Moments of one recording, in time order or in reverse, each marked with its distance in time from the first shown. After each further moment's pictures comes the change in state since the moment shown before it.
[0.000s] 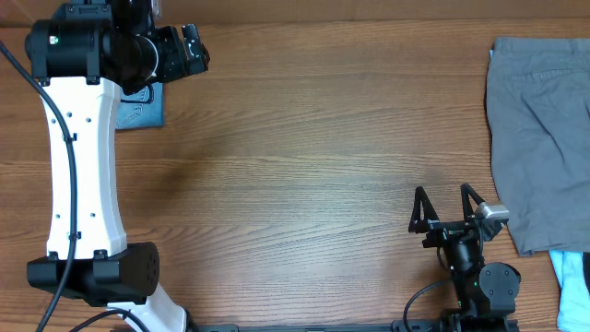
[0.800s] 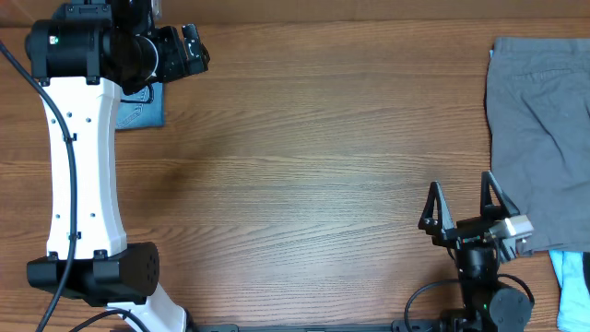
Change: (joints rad) left arm 0.000 0.000 0.000 0.000 0.000 0.000; right arm 0.000 0.000 0.000 0.340 -0.003 0.000
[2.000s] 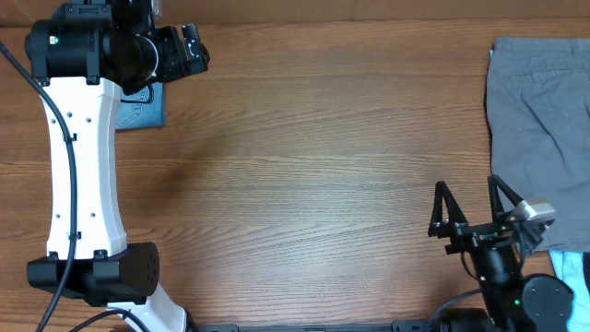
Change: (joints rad) left arm 0.000 0.000 0.000 0.000 0.000 0.000; right arm 0.000 0.127 0.422 -0.576 -0.041 0.007
